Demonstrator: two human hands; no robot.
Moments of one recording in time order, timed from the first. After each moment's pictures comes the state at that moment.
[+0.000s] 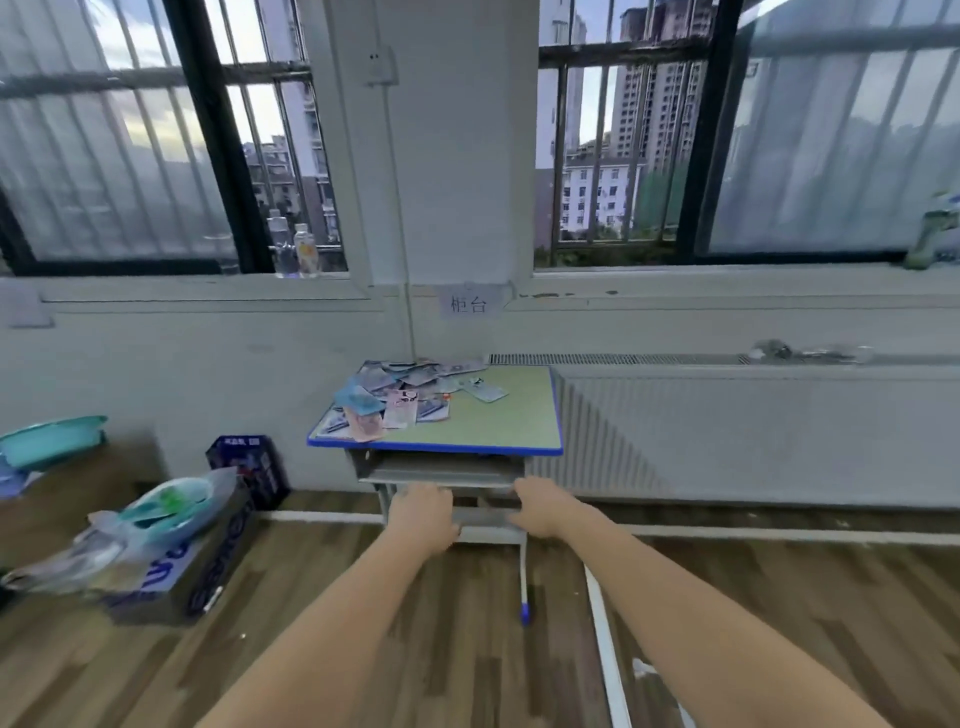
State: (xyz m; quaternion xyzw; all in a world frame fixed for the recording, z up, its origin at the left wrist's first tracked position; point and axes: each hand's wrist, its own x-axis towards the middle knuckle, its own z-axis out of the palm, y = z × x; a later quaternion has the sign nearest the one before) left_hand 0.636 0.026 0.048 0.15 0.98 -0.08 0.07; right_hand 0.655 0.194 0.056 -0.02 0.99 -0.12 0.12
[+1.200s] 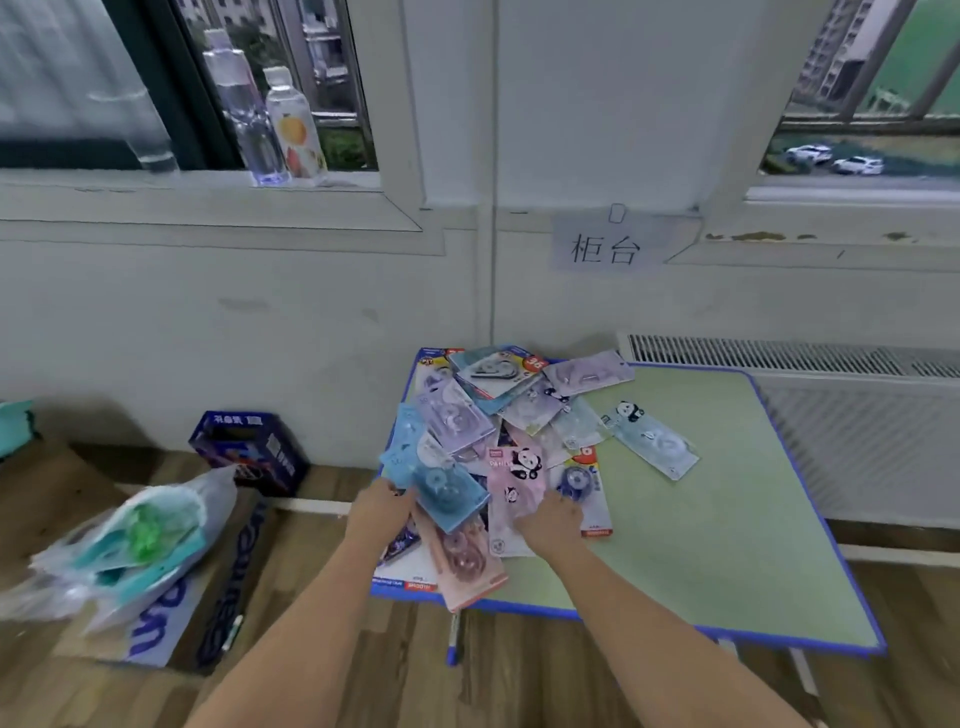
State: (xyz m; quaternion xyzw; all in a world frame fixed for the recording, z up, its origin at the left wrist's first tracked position) left_hand 0.053 -0.182 -0.076 -0.15 0.92 0.31 0.18; right_hand 0.090 0.019 -0.100 0.23 0.91 -0.27 0.21
